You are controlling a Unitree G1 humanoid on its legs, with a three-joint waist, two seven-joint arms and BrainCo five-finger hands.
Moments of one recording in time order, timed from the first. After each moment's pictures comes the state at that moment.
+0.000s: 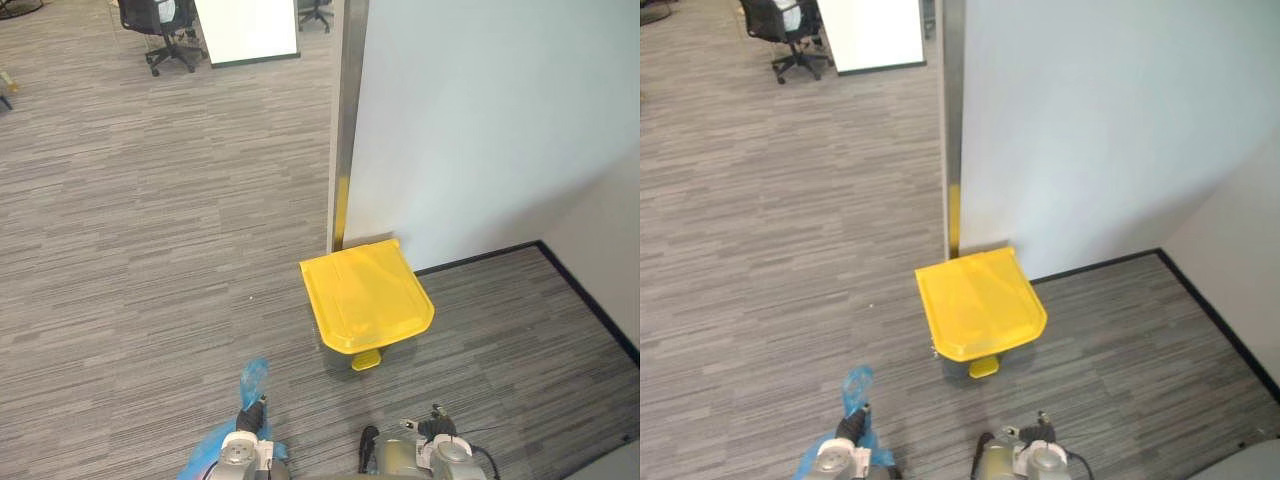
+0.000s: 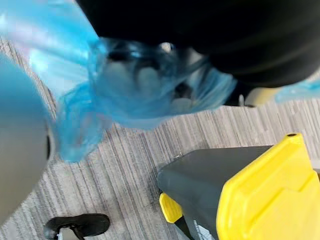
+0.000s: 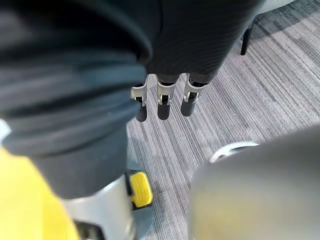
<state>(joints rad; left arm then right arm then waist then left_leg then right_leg) 0.04 0.02 -0.01 0.90 0.08 -0.04 0.15 0.00 0.00 -0.26 0.96 -0.16 0.03 -0.19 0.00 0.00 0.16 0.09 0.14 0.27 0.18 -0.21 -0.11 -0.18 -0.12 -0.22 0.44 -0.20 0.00</state>
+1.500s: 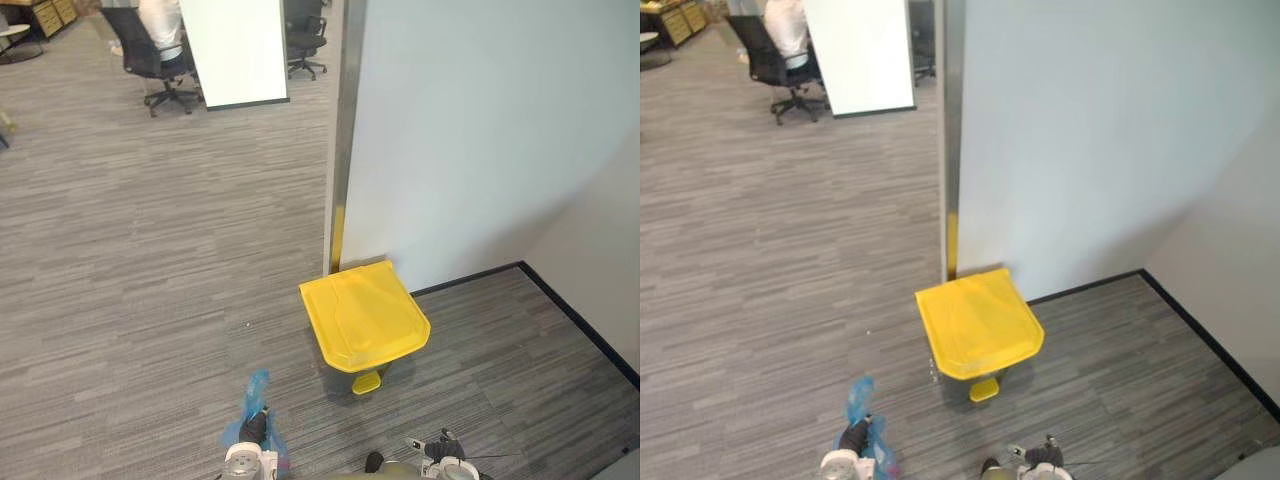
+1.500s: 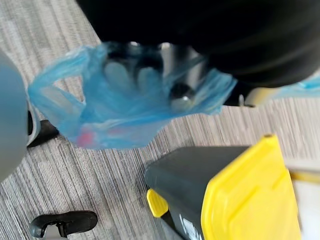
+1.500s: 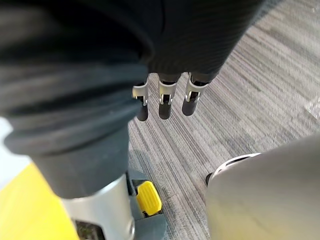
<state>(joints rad) 0.09 -0.02 0.10 0.90 0.09 -0.04 0.15 0.08 0.03 -0.29 0.93 -0.07 0.03 -0.20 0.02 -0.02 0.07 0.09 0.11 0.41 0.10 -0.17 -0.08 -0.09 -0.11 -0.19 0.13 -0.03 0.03</state>
